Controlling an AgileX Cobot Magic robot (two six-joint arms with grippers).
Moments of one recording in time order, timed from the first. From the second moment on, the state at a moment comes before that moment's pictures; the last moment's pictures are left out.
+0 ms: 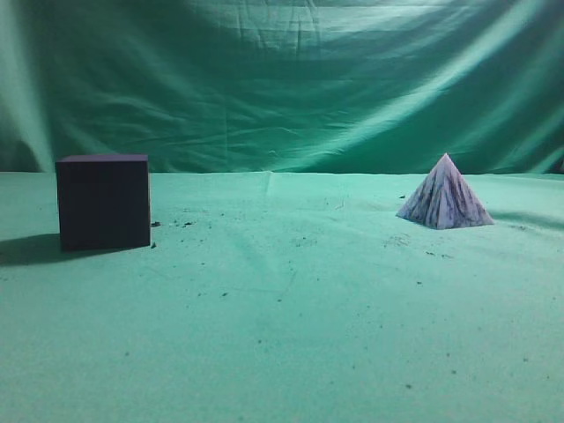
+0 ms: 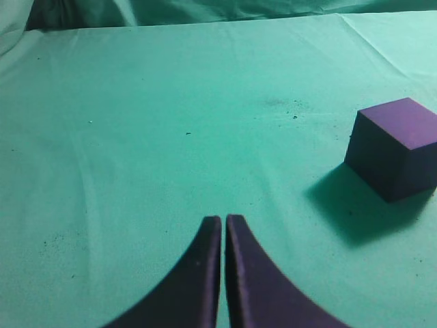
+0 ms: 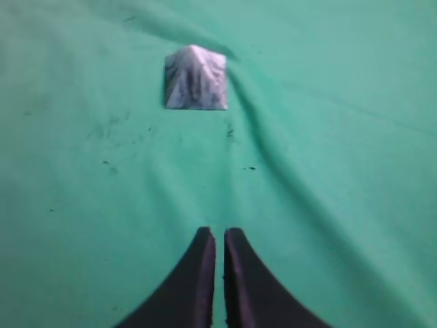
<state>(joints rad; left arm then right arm) -0.03 -0.02 0.02 -0.05 0.35 0.07 0.28 0.88 -0.67 0.02 0.75 -0.12</state>
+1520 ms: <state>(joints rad) -0.03 -0.02 0.02 -0.05 0.35 0.07 0.41 1.98 -1.32 -0.10 0.82 0.23</state>
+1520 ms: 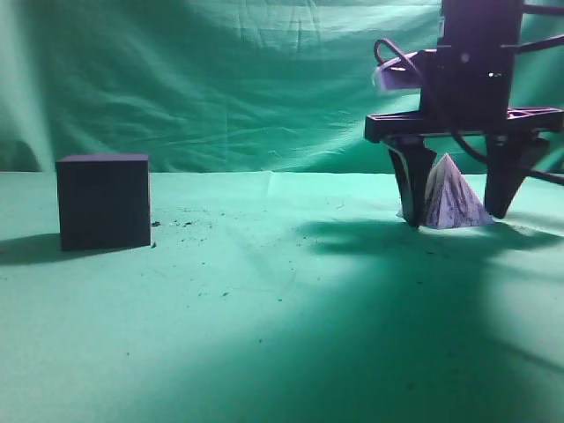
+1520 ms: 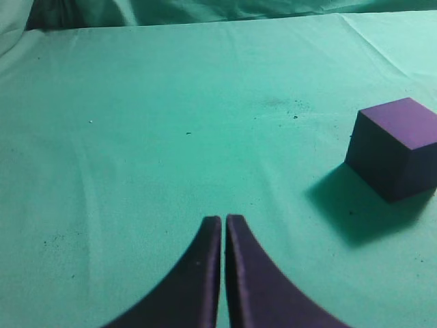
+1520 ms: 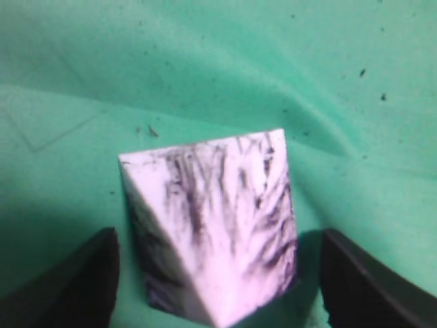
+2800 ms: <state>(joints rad) -0.03 -0.02 0.02 -0.05 0.35 0.07 0.49 1.86 -1.65 -0.07 1.13 0.15</state>
